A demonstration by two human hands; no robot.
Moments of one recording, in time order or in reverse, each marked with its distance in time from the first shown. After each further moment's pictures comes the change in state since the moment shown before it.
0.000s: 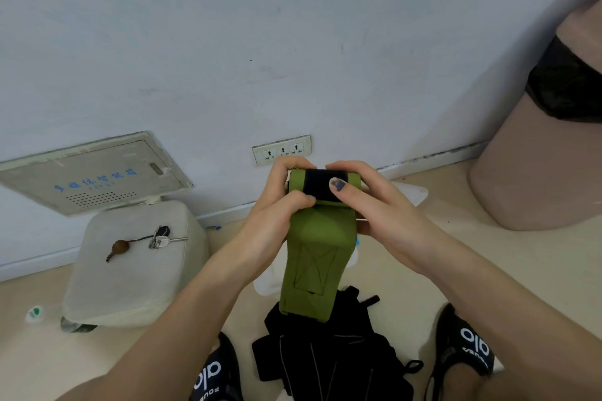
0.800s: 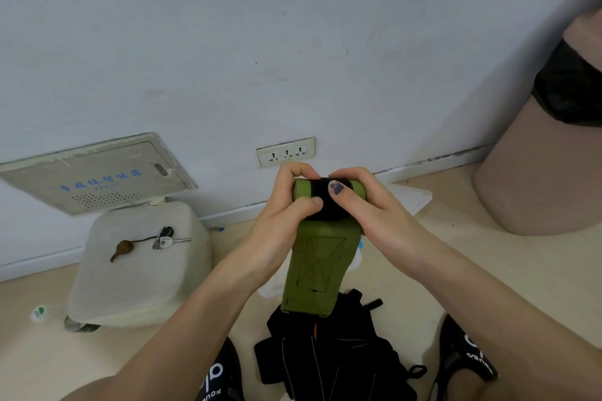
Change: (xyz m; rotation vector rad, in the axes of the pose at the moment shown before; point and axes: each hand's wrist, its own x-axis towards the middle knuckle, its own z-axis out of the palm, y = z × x) left_hand -0.004 -0.003 0.003 -0.039 -0.010 0.008; right_hand 0.005 0.007 0.009 -0.060 0.025 -0.048
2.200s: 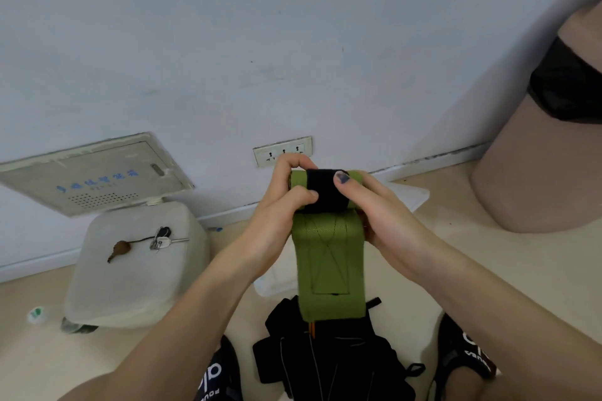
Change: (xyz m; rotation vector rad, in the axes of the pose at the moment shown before) left_hand 0.011 -0.001 -0.001 0.034 0.005 0.019; right_hand -0.007 -0.007 -0.001 0.099 0.062 0.172
